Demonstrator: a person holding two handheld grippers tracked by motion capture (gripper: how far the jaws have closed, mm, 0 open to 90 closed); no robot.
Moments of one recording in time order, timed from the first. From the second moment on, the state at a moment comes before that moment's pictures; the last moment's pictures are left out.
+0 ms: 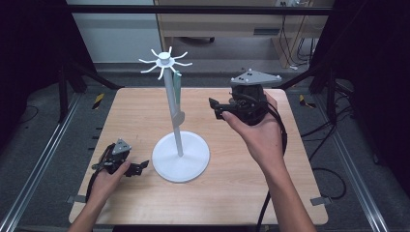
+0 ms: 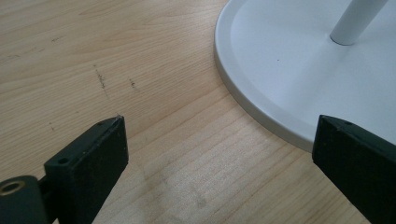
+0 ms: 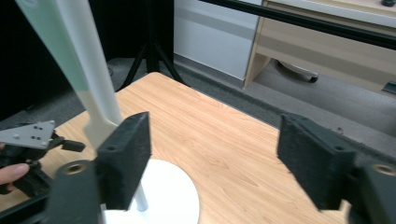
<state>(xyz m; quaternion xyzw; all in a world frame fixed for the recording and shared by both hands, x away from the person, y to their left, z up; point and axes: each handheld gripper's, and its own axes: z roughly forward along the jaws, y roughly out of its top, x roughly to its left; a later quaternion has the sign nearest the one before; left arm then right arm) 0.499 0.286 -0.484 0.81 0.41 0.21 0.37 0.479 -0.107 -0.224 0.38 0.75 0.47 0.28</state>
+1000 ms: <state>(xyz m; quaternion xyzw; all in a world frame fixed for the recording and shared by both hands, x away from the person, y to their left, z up) 0.498 0.292 -0.481 0.80 0.42 0.22 0.37 0.459 -0.168 -0.316 0.44 0.71 0.45 0.32</state>
